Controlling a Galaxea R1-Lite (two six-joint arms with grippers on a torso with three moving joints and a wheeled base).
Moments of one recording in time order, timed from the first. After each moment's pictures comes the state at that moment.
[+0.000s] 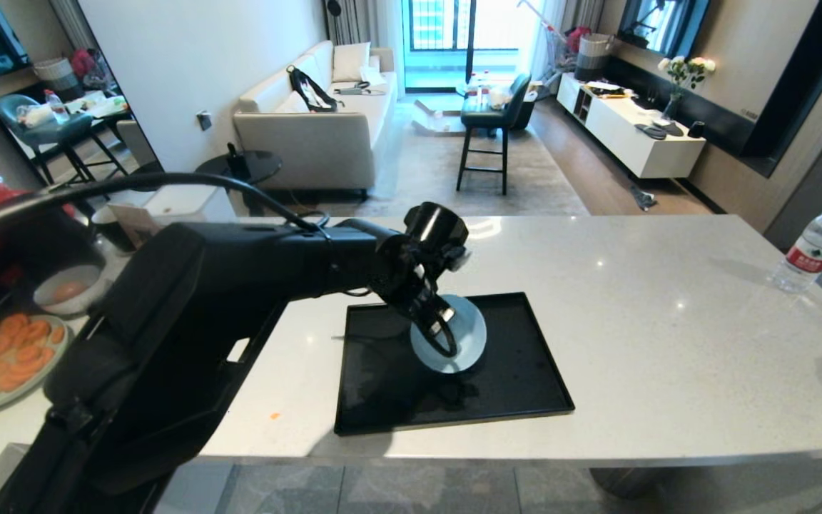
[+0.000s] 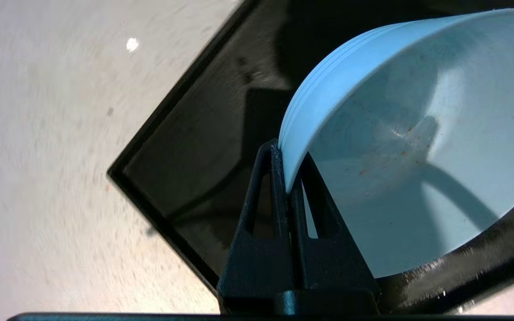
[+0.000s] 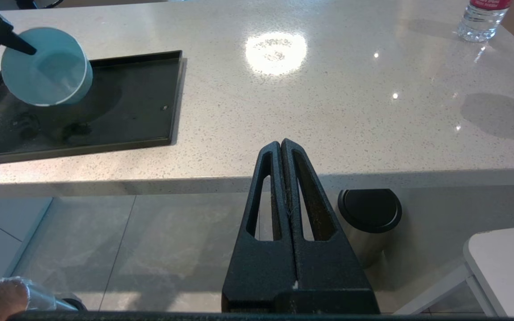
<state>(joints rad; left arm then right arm) -0.67 2.40 -2.00 0.48 0.30 0.19 0.00 0.00 0.00 0.00 0.00 0.03</state>
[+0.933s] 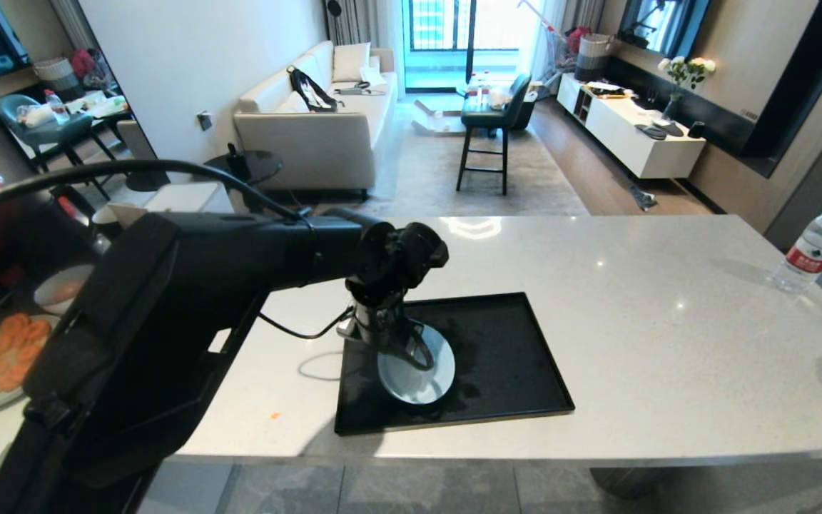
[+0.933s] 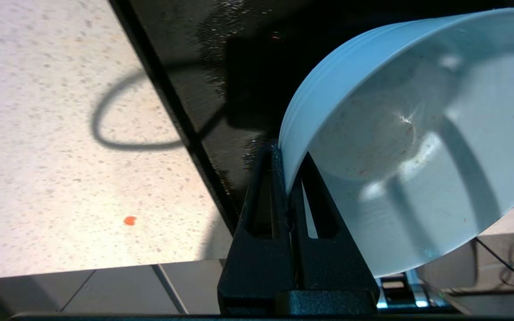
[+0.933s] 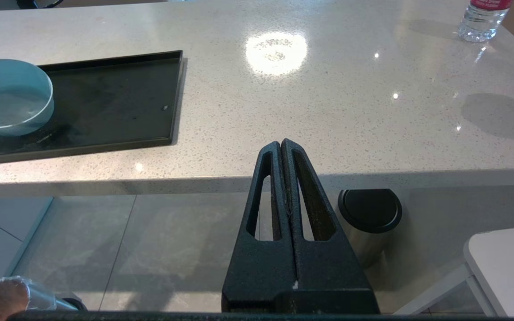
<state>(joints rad) -0.64 2.38 -2.00 0.86 0.29 -0.26 0.00 0.00 0.00 0.00 0.00 0.03</state>
